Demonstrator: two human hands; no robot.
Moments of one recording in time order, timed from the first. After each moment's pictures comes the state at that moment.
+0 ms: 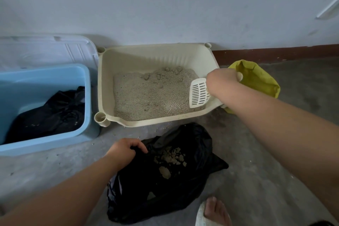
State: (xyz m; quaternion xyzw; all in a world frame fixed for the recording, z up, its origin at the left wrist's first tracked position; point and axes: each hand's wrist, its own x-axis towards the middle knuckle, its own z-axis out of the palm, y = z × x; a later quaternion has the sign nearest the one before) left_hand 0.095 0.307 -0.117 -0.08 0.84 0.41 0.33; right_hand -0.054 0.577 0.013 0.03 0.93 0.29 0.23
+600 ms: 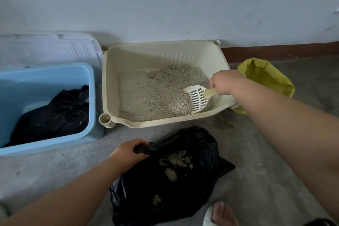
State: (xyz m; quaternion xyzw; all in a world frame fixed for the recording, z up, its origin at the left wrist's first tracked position) left_hand 0.091 0.300 -0.122 -0.08 0.85 0.39 0.35; right_hand -0.087 0.609 -0.026 -0.11 0.94 0.21 0.25
